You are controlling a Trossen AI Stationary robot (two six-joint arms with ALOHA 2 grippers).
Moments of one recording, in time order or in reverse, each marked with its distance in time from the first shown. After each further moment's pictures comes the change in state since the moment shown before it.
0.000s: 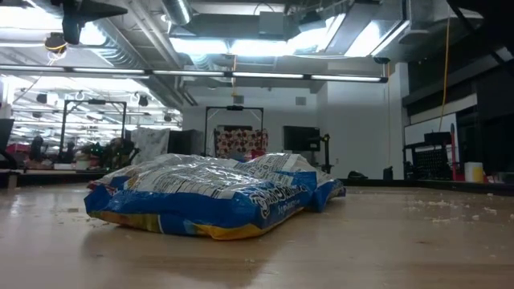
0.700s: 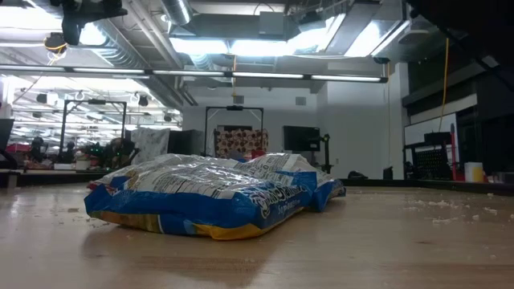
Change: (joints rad) left arm 0.000 0.000 0.000 -0.016 0.004 -0.008; right arm -0.049 0.127 0.002 0.114 -0.078 0.023
